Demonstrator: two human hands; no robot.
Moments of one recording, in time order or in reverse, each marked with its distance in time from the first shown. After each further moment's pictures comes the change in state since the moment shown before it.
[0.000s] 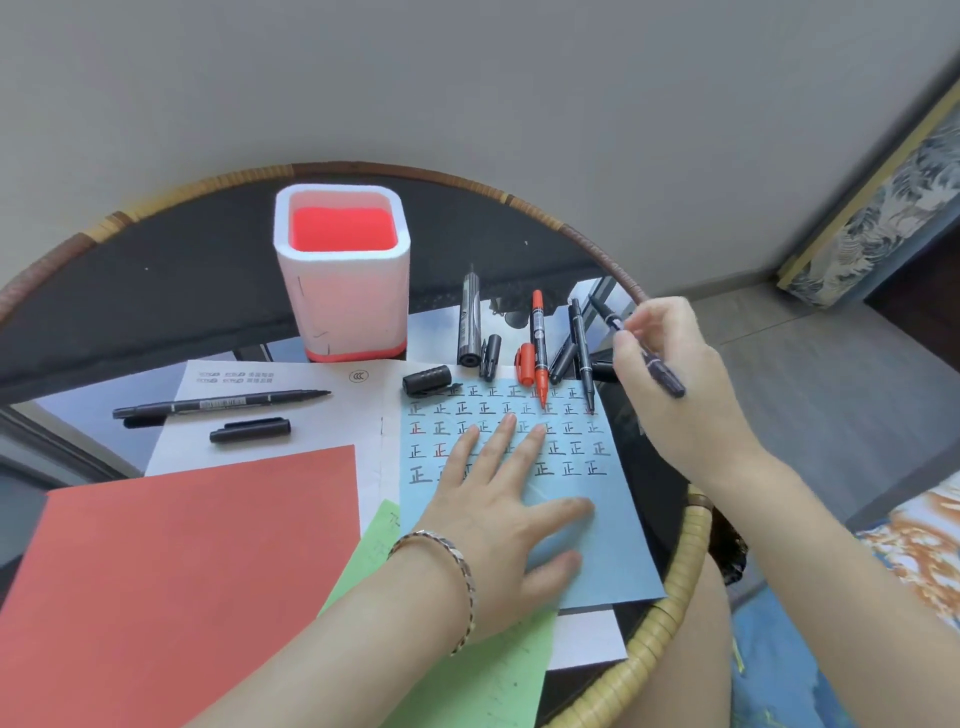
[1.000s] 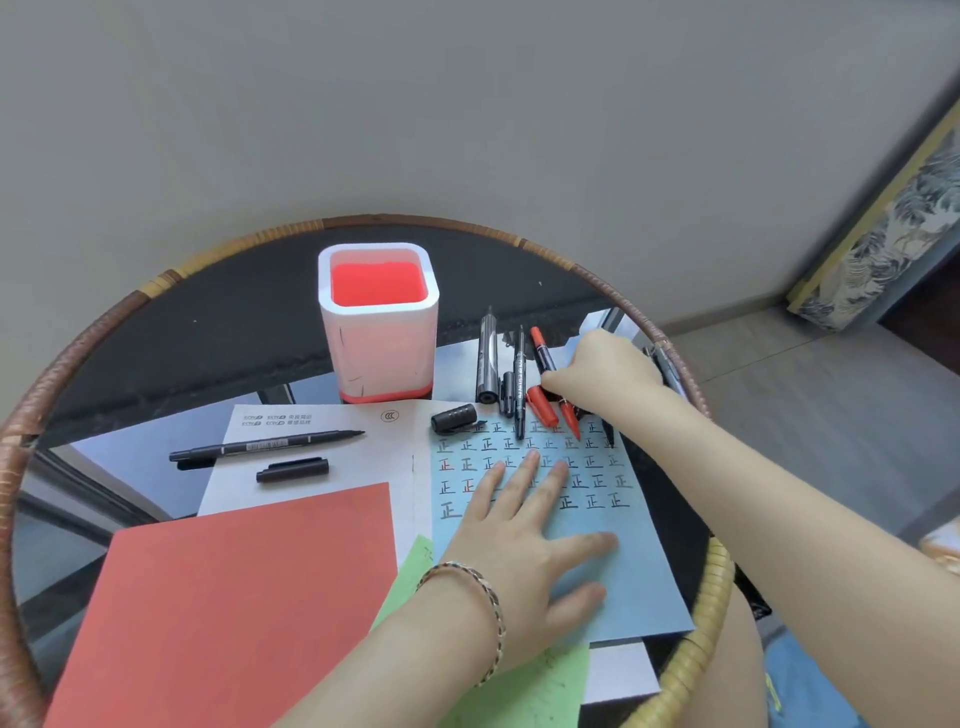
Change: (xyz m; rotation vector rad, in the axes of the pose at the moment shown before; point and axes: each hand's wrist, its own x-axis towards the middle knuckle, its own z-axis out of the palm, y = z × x) left_hand -0.001 -0.004 -0.008 -0.065 -0.096 0.057; right_hand 0.065 -0.019 0.049 -0.566 -0.282 0.353
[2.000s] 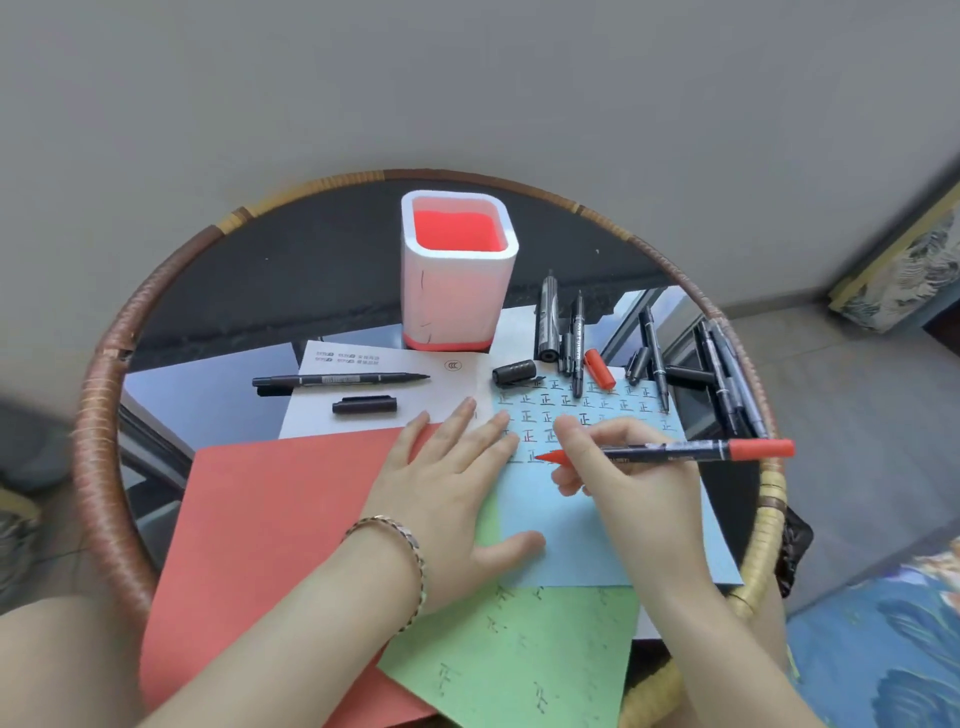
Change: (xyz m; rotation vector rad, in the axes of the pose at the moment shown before) left_hand -0.063 -0.044 -0.021 0.110 0.063 -0.326; right_hand -0.141 -0.023 0.041 1.119 0.147 -0.035
